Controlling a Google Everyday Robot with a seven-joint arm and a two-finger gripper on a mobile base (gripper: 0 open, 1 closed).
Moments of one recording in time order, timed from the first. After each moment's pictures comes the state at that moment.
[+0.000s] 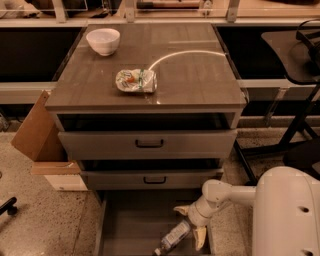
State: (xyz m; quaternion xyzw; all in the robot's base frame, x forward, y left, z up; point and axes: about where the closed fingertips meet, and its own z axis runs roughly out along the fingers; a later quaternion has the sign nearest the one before) arm 0.465 -0.120 0.248 -0.82 0.51 0.22 0.15
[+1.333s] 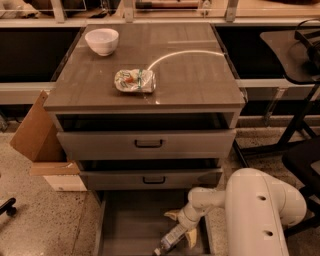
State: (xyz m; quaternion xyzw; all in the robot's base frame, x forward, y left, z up) arm 0.482 -0.091 0.160 -0.87 0.43 0.18 0.14
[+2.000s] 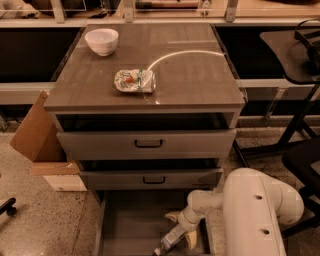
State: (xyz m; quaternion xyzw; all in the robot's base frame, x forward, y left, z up) arm 0.480 -0.093 0.148 -0.87 0.44 0.17 0.13
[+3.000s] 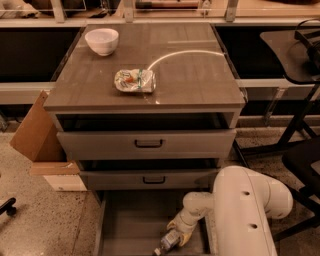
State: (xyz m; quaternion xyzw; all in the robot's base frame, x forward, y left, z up) arm 0.474 -0.087 0.132 -0.88 0.44 0.17 0.11
